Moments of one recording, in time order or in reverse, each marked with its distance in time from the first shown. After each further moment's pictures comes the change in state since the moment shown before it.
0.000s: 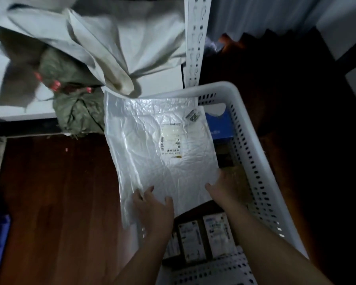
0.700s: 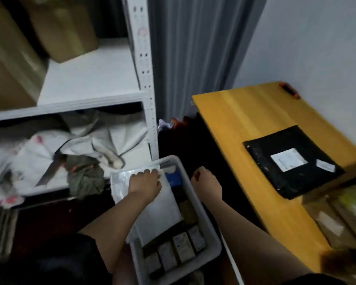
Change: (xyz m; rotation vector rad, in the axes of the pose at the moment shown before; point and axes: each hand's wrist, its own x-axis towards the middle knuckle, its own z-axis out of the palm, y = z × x) left_hand -0.192 0.285 -0.275 0.994 -0.122 0.989; right_hand -0.374 -0.150 -0.283 -0.135 0.430 -0.216
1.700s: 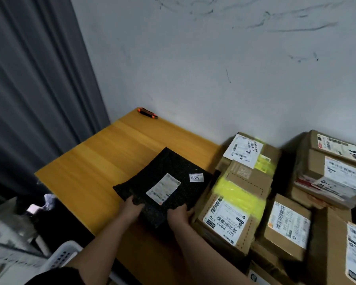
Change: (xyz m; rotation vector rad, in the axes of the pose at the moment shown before) left_hand 0.166 0.376 -0.051 -0.823 -0.411 -0.029; right_hand 0.071 0.256 -0.171 0.789 0.211 0.765
